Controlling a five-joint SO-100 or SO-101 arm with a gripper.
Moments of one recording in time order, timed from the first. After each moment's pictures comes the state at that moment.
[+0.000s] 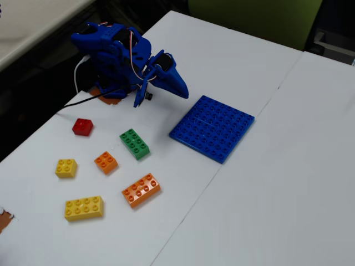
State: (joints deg) arm -5.0 187.8 178.0 37.8 -4.9
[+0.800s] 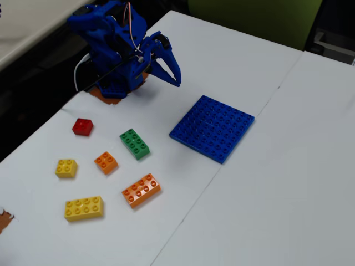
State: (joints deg) arm 0.1 160.0 138.0 52.8 -35.3
